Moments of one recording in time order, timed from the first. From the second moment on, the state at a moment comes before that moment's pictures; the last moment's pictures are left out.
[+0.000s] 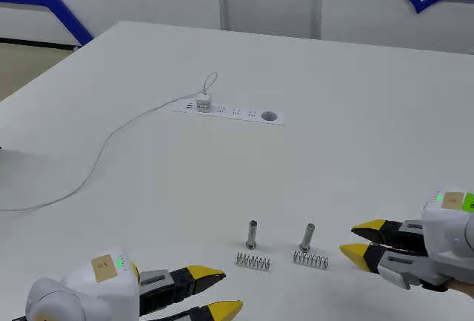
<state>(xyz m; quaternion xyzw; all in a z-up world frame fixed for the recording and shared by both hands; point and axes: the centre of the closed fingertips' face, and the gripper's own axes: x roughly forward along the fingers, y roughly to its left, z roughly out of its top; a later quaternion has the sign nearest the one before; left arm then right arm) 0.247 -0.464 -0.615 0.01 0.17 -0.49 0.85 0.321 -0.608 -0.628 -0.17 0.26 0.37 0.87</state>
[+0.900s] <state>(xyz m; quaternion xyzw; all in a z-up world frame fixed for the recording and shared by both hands) 0.247 -0.462 -0.619 0.01 0.18 -0.49 0.85 0.326 -0.584 -0.699 -0.21 0.34 0.40 0.82</state>
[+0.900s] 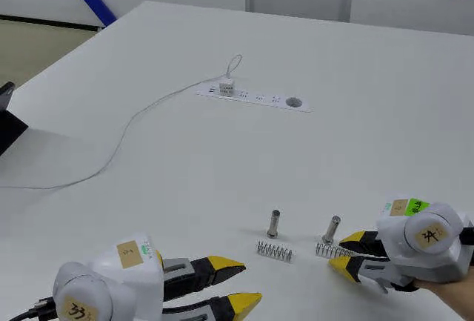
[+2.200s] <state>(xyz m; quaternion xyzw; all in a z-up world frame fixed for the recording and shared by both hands) 0.257 -0.485 -0.596 0.02 0.15 -0.51 0.85 0.285 -0.587 -0.630 -0.22 0.28 0.43 0.83</state>
